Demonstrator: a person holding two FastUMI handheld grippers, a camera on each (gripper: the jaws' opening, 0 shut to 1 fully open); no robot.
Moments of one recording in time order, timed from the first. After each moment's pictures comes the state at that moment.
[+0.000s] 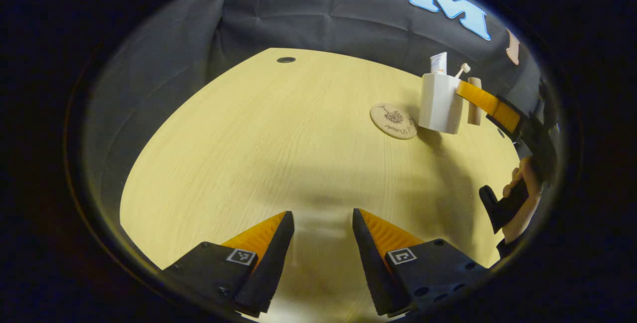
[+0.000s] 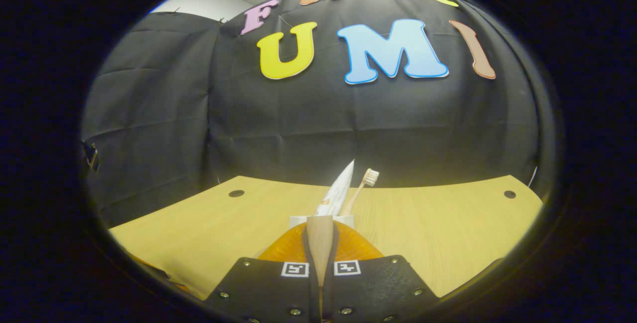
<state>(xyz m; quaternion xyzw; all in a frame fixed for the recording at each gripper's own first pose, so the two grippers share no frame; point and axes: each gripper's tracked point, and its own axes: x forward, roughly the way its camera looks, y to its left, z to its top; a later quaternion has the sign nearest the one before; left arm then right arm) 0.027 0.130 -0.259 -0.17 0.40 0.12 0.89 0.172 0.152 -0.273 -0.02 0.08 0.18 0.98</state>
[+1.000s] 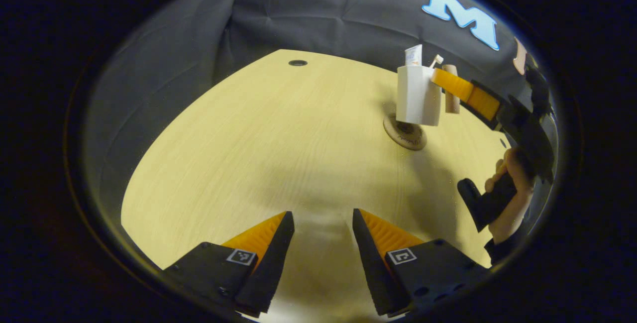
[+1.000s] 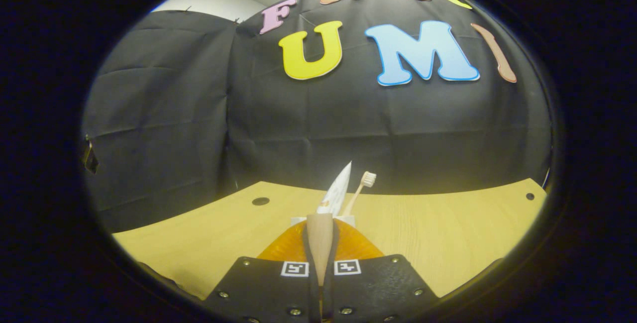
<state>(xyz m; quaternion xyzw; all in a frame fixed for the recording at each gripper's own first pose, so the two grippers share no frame) 0.019 0.097 -0.241 -0.18 0.39 0.13 0.89 0.175 0.224 -0.278 -0.02 0.07 0.23 0.97</state>
